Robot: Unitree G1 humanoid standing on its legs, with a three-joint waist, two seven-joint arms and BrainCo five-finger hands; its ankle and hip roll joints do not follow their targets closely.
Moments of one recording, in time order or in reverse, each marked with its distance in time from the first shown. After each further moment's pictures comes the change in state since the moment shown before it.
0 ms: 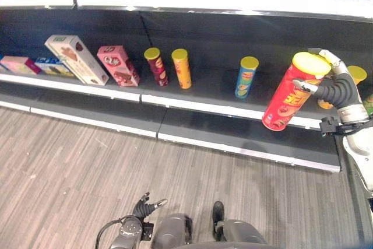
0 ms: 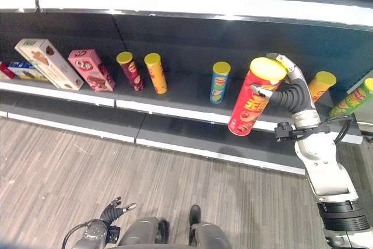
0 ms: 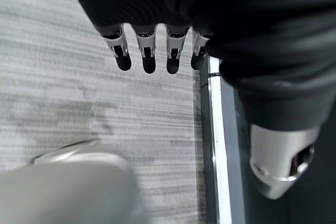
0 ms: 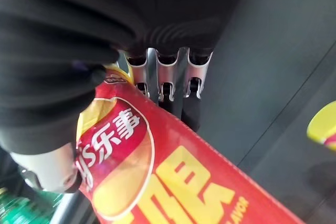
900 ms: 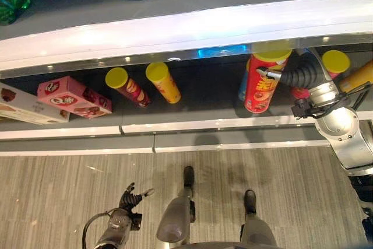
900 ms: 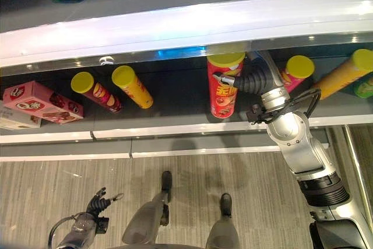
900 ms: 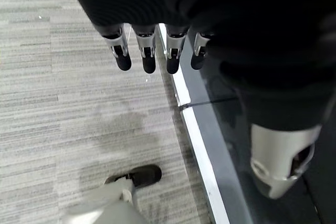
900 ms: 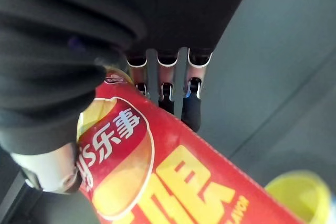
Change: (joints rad) left arm -0.034 0.057 0.054 -0.034 0.007 -0.025 0.060; right arm -0.256 -0.007 0.208 -0.082 -0.234 0.021 -0.012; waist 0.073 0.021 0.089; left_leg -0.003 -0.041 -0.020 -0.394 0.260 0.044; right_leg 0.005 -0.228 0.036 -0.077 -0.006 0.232
